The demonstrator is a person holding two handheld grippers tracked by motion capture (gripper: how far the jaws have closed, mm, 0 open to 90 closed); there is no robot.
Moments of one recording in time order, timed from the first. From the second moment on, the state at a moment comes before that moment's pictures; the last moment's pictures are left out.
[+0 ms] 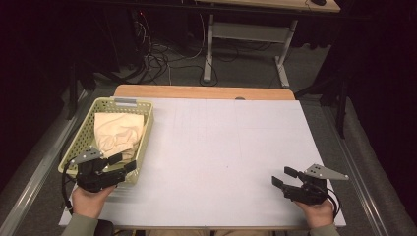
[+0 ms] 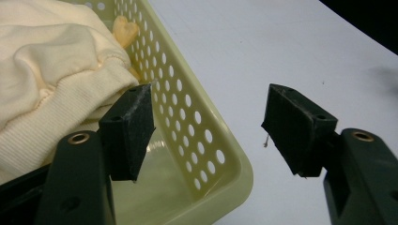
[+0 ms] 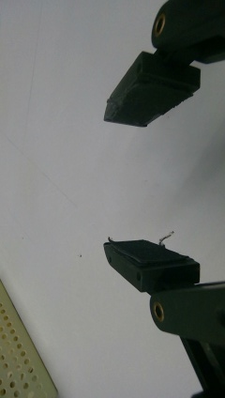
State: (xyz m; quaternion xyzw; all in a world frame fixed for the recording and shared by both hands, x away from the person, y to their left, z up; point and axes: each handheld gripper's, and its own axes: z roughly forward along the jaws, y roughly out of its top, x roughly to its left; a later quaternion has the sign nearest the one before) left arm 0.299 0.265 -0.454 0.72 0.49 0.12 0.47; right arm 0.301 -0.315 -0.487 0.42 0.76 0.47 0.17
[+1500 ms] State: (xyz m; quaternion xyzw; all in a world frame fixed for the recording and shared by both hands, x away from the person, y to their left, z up) left arm 0.281 0.277 -0.472 0.71 0.50 0.16 0.47; right arm 0.299 -0.316 -0.487 0.42 0.76 0.47 0.17
